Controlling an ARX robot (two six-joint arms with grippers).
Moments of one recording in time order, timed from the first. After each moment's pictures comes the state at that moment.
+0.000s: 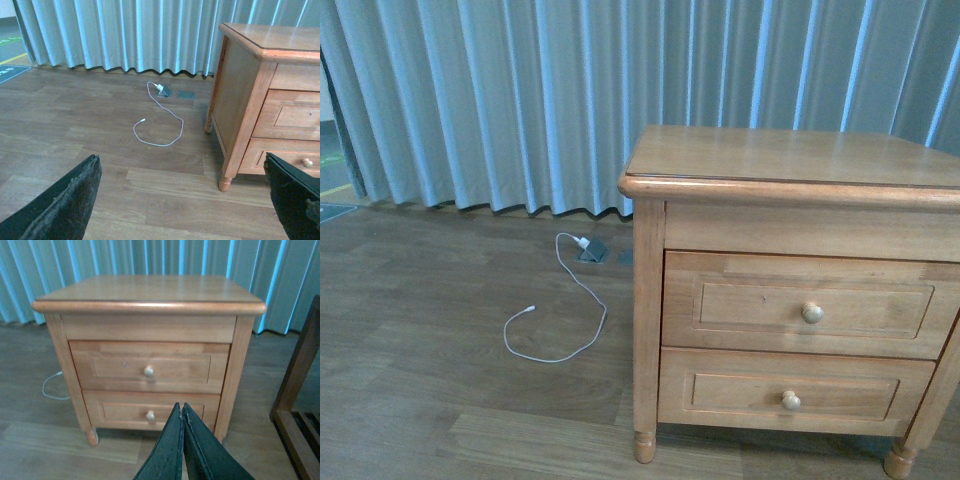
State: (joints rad) left arm 0.00 0.00 0.01 0.00 0.00 0.00; right arm 0.00 0.13 0.01 0.12 0.00 0.00
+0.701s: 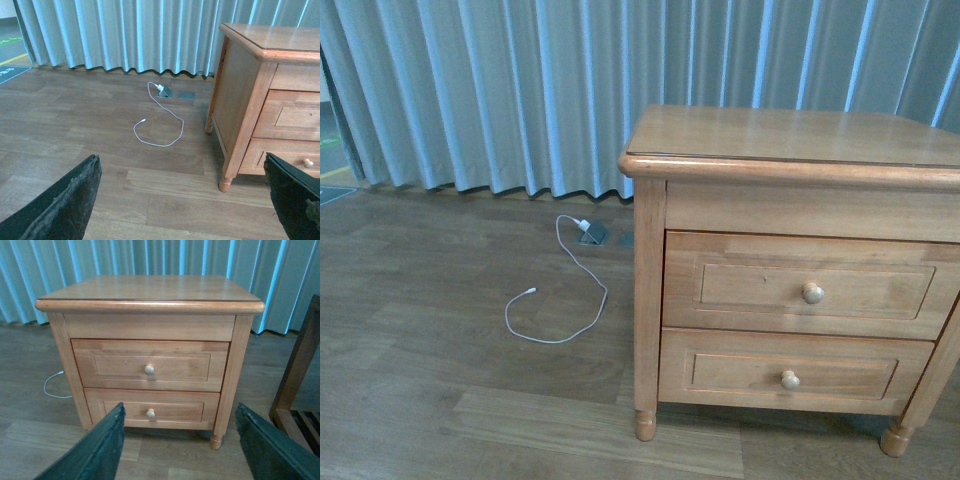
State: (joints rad) left arm 0.00 0.00 0.01 0.00 0.00 0.00; right arm 0.00 0.00 0.01 0.00 0.00 0.00
